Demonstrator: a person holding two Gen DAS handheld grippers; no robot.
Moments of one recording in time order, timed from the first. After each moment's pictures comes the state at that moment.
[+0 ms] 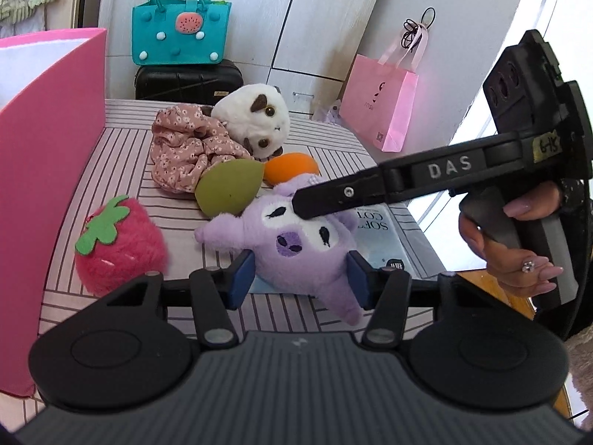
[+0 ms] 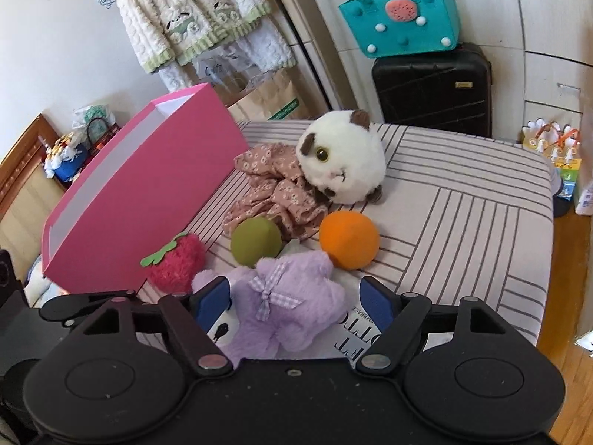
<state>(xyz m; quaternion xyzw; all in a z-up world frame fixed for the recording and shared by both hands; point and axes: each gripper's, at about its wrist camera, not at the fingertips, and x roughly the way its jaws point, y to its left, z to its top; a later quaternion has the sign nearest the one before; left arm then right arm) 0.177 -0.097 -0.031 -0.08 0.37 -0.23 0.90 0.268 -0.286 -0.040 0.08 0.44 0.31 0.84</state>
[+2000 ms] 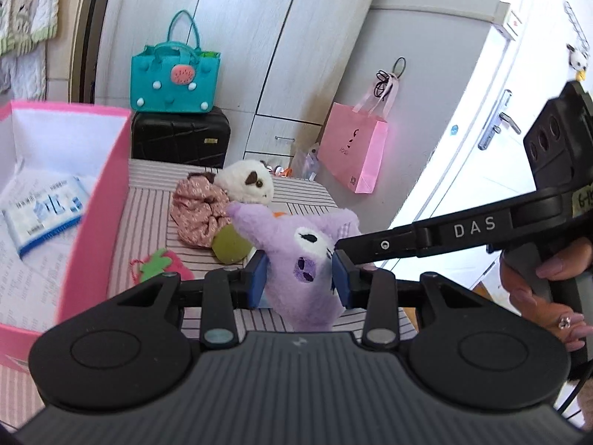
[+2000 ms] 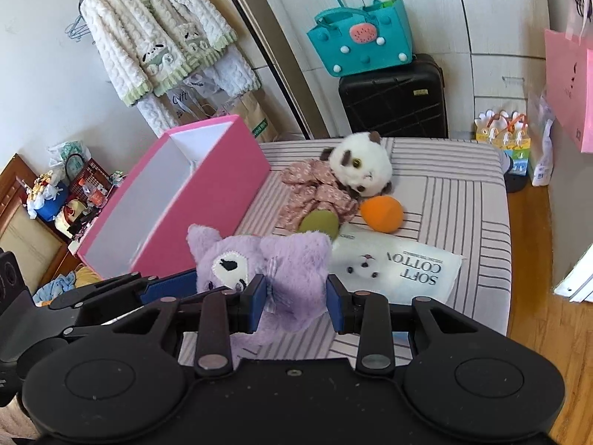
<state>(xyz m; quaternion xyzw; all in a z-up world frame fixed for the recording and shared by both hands) 0.132 -0.045 0.048 -0.09 0.31 -0.26 0.91 0.177 -0.263 0.038 0.12 0.44 0.23 0.86</state>
